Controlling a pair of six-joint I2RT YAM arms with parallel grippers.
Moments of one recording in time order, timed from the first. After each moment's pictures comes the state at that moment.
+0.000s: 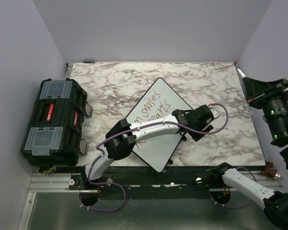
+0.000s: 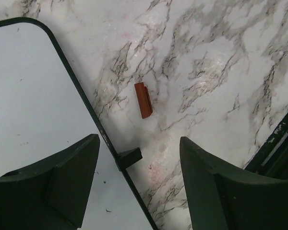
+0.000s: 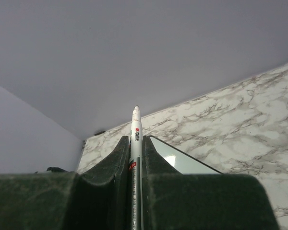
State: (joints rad) left arm -1.18 2.18 1.94 -0.60 -0.08 -0.13; right arm 0.50 0.82 1.70 -0.79 0.46 0.50
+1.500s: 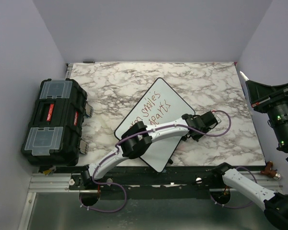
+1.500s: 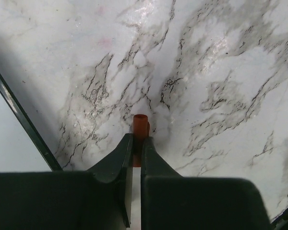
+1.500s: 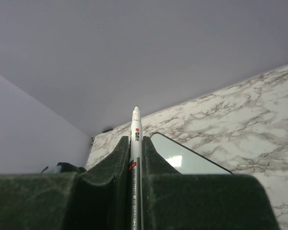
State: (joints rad) left arm -1.18 2.49 2.21 -0.70 -0.08 -0.15; right arm 0.50 0.80 1.73 -0.83 0.43 0.52
